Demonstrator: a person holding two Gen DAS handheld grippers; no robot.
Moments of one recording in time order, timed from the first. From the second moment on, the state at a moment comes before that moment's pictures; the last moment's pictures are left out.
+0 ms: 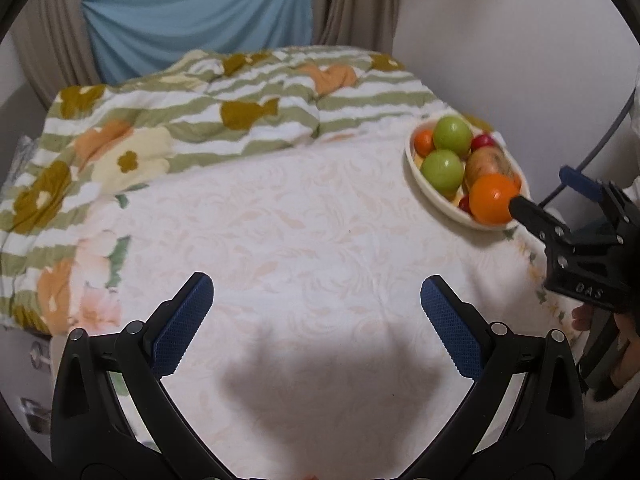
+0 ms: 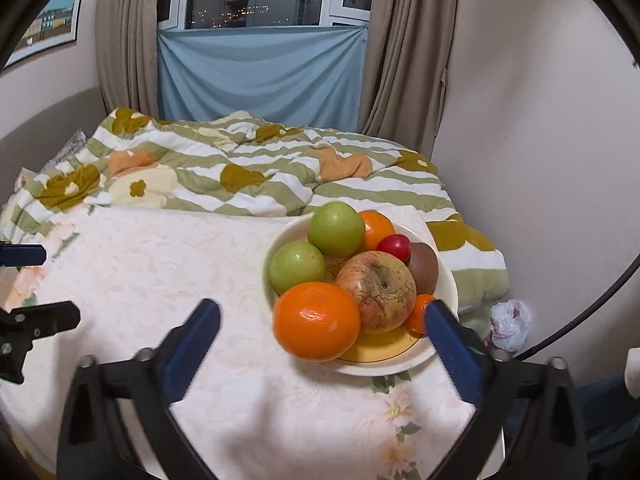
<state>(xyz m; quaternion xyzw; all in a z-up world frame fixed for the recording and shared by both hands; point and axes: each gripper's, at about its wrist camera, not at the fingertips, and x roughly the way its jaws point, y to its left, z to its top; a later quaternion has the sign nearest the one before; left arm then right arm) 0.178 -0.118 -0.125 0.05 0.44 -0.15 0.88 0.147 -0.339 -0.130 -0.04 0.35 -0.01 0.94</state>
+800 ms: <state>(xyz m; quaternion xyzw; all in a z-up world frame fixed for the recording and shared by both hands) 0.072 -0.064 -0.003 0.00 0.37 -0.03 0.93 0.075 -0.326 -0.026 0.02 0.39 0.00 0.92</state>
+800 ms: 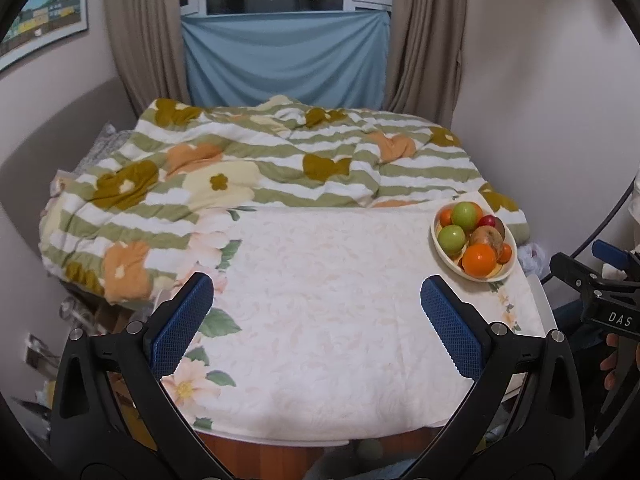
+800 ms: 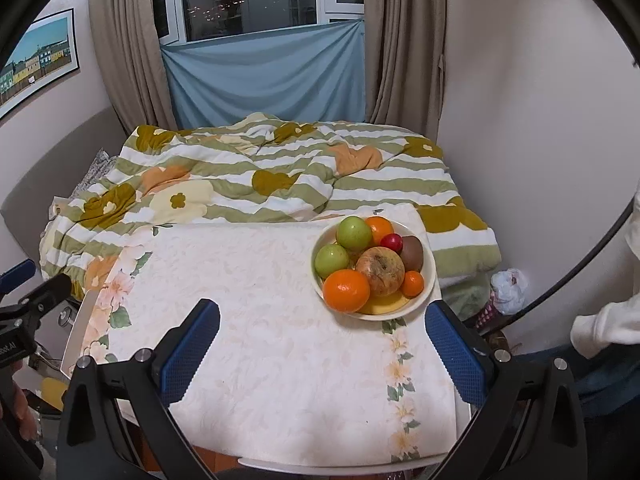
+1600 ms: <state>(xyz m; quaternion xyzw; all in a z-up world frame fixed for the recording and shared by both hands) 0.062 -0.069 0.005 0.00 0.34 -0.04 0.94 0.065 -0.330 -0.015 0.02 0.37 -0.01 0.93</state>
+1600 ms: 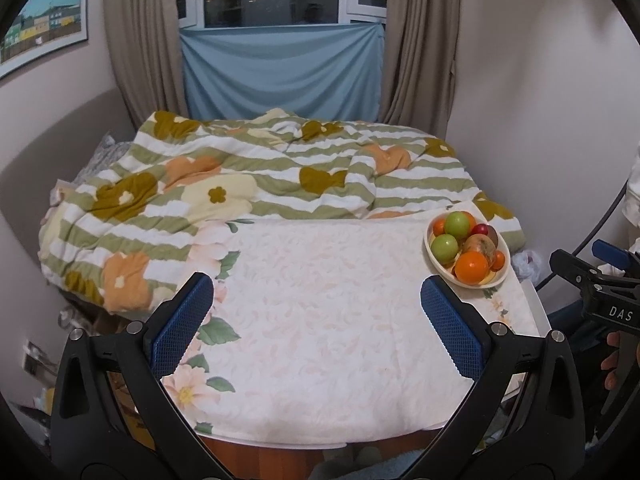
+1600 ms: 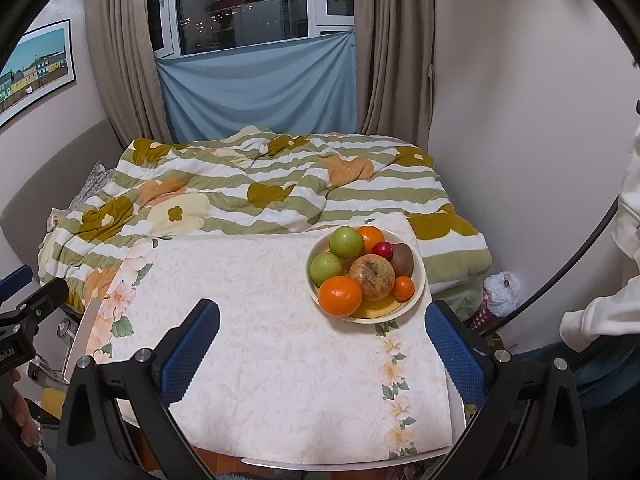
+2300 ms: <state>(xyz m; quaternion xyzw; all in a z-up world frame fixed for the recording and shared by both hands) 0.065 -0.070 0.005 0.01 0.35 -0.04 0.94 0.069 -0.333 -0.014 0.03 0.37 -0.01 0.93</state>
